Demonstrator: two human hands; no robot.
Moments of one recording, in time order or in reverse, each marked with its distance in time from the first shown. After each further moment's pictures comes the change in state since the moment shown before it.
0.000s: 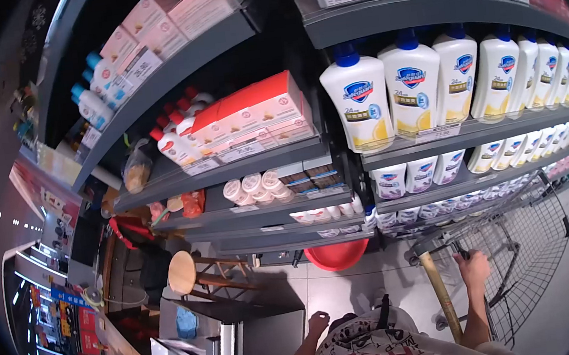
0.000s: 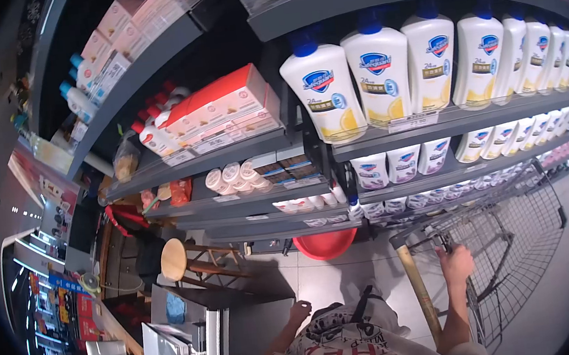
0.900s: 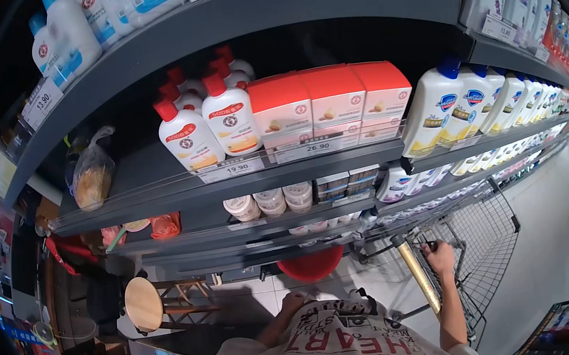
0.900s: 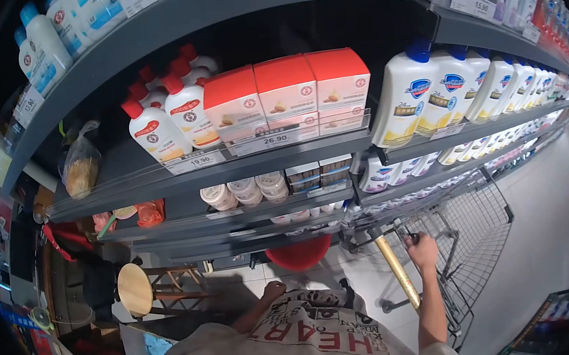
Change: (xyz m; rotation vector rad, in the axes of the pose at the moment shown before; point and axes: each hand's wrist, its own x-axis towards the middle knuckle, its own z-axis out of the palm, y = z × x) left_hand 0.192 0.014 -0.107 0.080 -0.335 0.249; right_hand -0.048 -0.143 0.049 0.042 -0.055 0.015
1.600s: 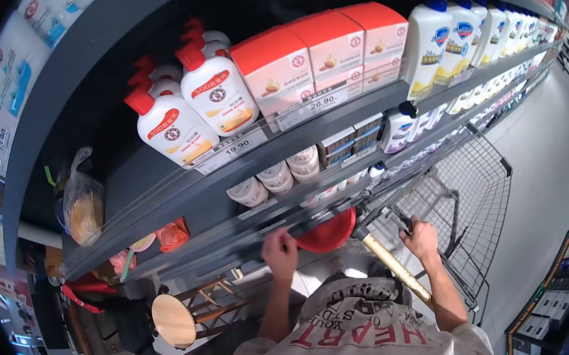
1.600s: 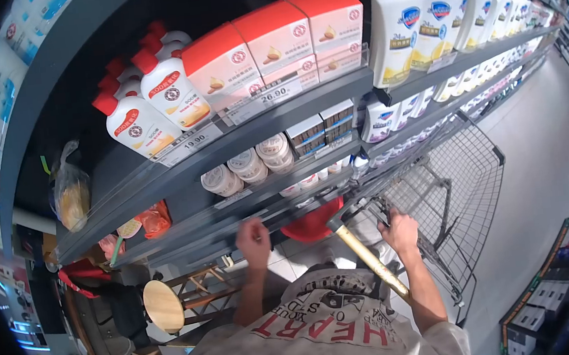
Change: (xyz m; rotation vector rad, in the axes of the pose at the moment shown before) left_hand -0.076 0.181 -0.171 -0.010 0.771 0.950; right_hand -0.115 -0.106 0.054 -0.053 -0.054 -0.095
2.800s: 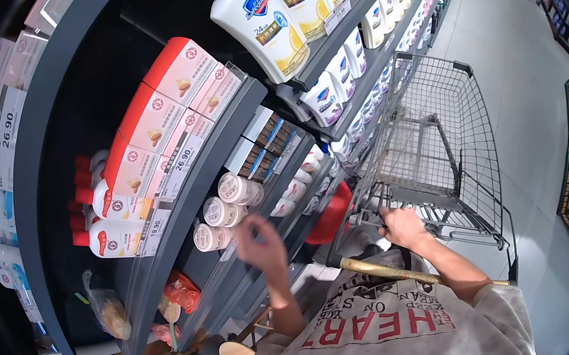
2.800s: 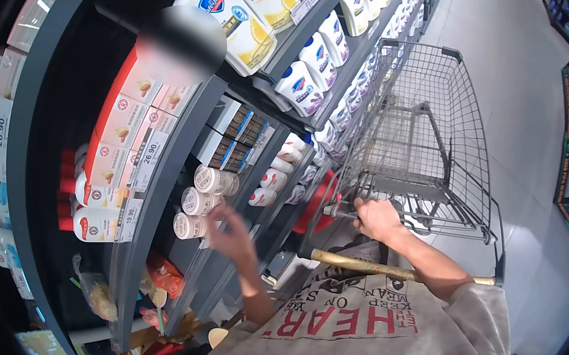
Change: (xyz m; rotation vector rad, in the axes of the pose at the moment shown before) left_hand 0.074 0.115 0.031 0.009 -0.078 0.163; right_hand -0.064 -0.008 -0.010 0.054 -0.235 -0.078
